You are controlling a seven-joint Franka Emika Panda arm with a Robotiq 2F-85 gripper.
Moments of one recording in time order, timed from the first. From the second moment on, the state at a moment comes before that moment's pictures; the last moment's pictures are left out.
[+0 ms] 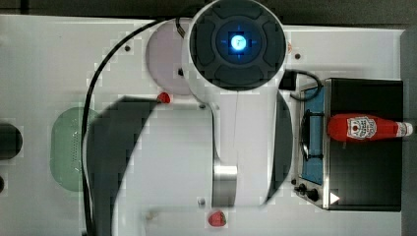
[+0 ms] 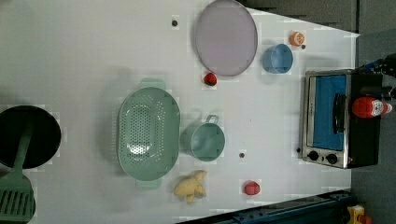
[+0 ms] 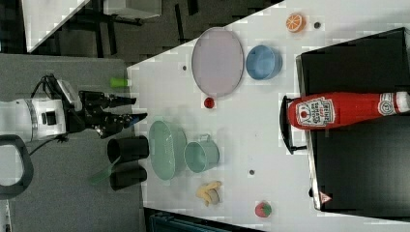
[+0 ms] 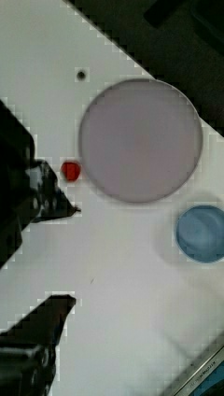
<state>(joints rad) 0.02 -0.03 -0.02 -1.76 0.01 0.19 0.07</state>
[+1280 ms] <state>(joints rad) -0.07 -0.09 -0.38 -1.93 -0.01 0.32 0.07</state>
